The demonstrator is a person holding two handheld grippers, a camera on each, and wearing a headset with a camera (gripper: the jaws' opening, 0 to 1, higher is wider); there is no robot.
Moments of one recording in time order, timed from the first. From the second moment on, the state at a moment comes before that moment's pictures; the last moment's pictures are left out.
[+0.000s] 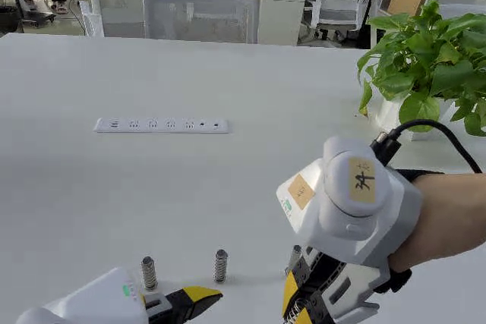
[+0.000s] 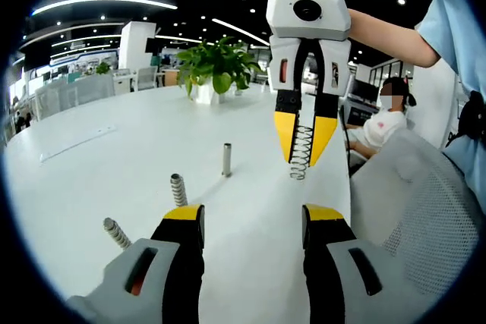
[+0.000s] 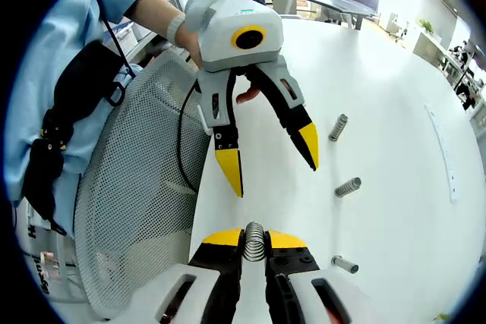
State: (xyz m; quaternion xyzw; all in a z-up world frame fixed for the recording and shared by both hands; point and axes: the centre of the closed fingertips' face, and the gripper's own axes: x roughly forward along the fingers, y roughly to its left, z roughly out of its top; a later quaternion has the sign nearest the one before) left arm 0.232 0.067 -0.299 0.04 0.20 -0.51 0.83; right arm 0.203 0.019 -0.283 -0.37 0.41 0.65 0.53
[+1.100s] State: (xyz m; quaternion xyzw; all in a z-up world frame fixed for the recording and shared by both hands) left arm 0.238 0.170 -0.311 0.06 0.22 -0.42 0.88; right arm 0.251 -0.009 -0.288 -0.40 0.42 0.60 0.55
